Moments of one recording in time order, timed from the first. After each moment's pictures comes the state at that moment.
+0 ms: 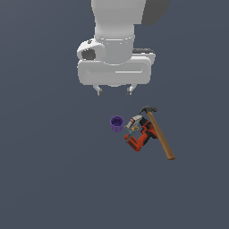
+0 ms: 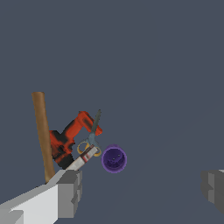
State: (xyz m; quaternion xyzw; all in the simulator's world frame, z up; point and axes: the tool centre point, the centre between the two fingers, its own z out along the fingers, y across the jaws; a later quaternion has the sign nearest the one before) arm 0.009 0.001 0.354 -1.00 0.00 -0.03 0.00
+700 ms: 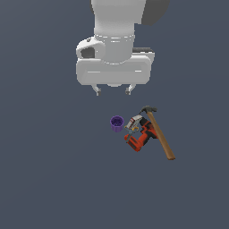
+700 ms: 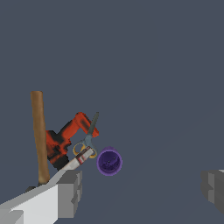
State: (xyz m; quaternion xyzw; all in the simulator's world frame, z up) arm 0.014 -0.003 0.358 -1.00 -0.03 -0.04 -0.01
